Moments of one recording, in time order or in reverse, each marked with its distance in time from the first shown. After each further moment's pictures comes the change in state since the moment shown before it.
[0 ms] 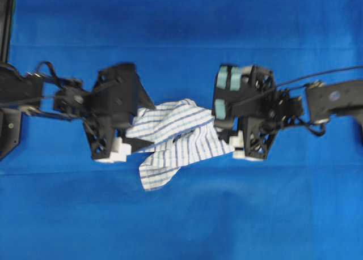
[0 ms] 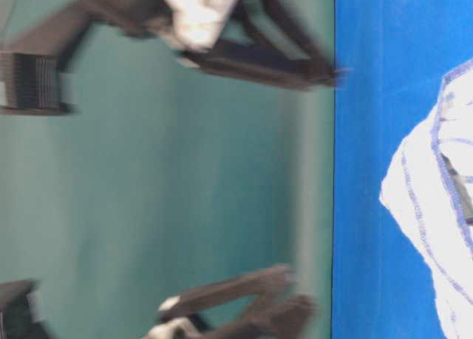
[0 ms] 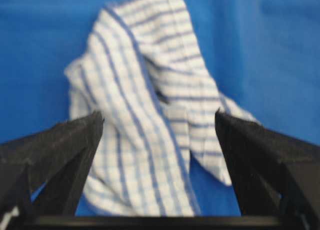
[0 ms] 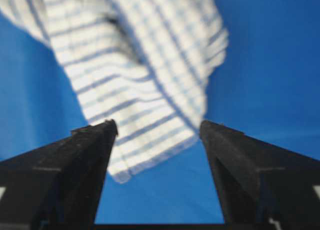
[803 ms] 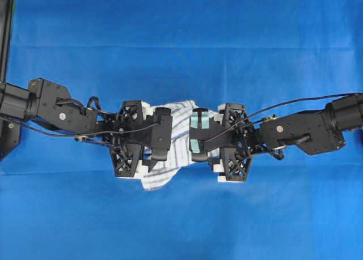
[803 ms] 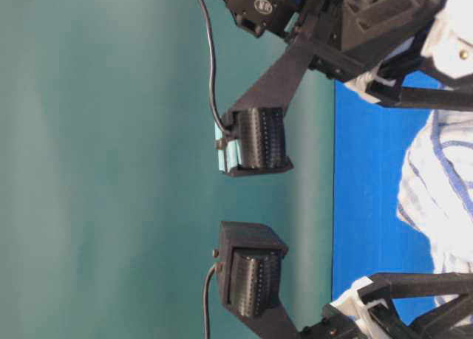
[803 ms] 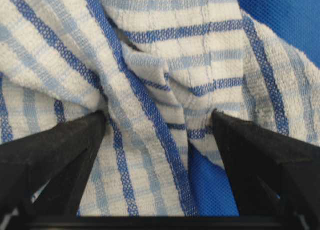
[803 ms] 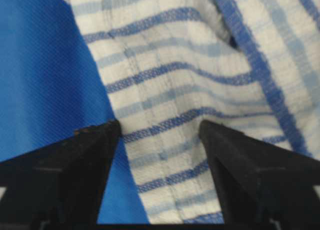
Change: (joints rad) left arm -0.048 0.365 -0.002 0.002 -0.127 0.003; right arm 0.046 0.307 -0.002 0.023 -0.216 0.002
